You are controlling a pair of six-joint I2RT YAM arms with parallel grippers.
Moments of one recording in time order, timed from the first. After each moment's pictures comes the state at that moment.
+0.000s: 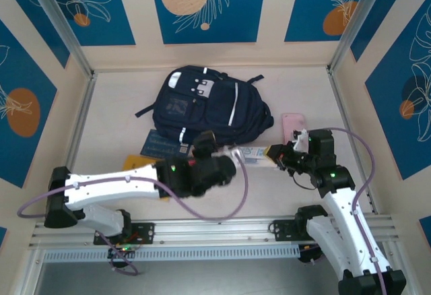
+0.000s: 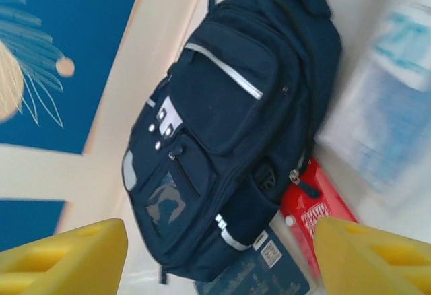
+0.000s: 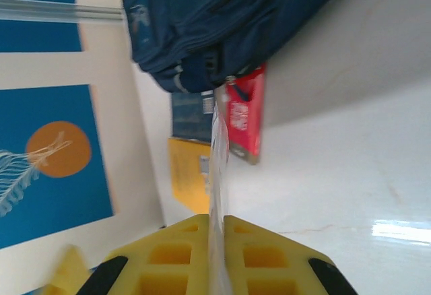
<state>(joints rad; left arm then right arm) -1.29 1.39 1.32 -0.73 -0.78 0.26 0.12 0.65 0.62 -0.69 -0.64 0.95</state>
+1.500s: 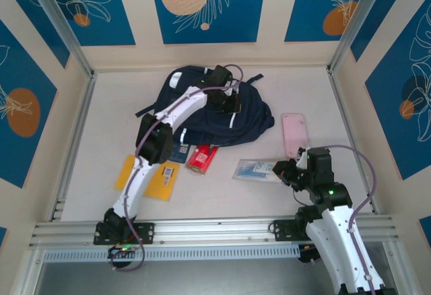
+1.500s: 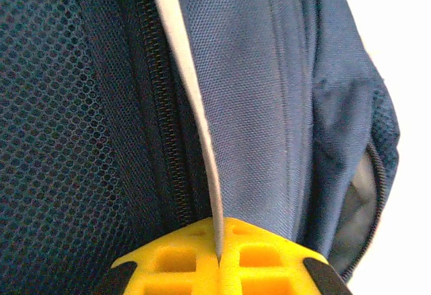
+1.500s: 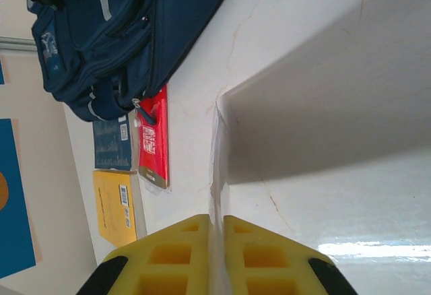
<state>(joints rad) -0.62 2.48 2.33 -0.84 0.43 -0.49 0.10 0.46 0.45 -0.77 -0.47 0.89</state>
